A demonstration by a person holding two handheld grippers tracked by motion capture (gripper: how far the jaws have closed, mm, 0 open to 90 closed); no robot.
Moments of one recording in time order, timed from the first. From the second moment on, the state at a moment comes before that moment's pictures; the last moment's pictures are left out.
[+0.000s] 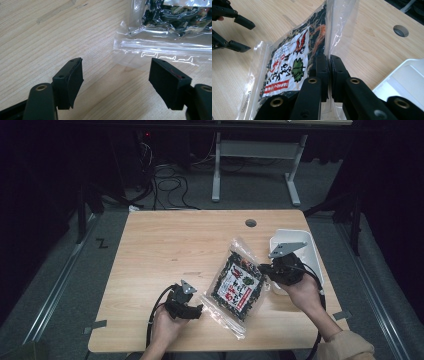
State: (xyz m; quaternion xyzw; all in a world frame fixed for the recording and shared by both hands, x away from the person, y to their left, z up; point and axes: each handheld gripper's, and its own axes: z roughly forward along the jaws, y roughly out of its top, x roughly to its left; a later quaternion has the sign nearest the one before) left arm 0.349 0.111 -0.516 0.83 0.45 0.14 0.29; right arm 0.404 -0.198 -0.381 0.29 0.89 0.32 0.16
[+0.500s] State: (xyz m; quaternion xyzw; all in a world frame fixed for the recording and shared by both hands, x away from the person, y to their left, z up) left arm 0.350 0.110 -0.517 0.84 0.45 0.14 0.28; right arm 0.404 -0.195 -0.359 0.27 0.89 0.31 0.19
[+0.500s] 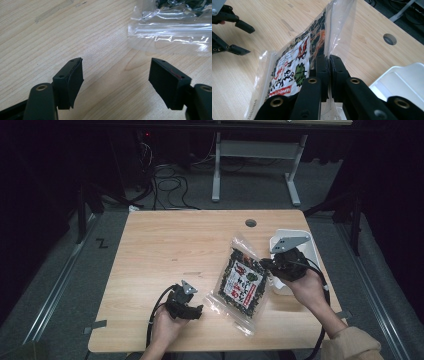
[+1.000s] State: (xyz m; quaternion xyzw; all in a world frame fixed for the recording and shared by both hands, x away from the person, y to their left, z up) left arm 0.349 0.109 -0.517 0.84 0.45 0.14 0.28; right arm 0.405 -0.194 -0.341 0.26 0.89 0.30 0.21
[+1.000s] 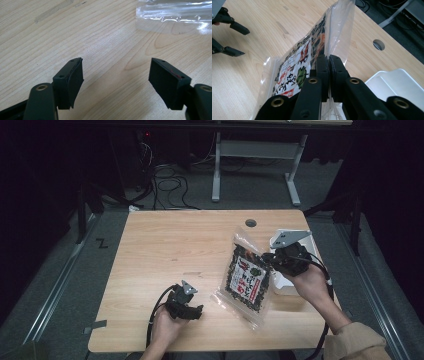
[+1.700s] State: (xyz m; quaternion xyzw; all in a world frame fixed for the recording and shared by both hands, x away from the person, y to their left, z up) left arm 0.349 0.109 -0.519 0.84 0.45 0.14 0.28; right arm 0.413 -0.195 -0.315 0.26 0.89 0.30 0.23
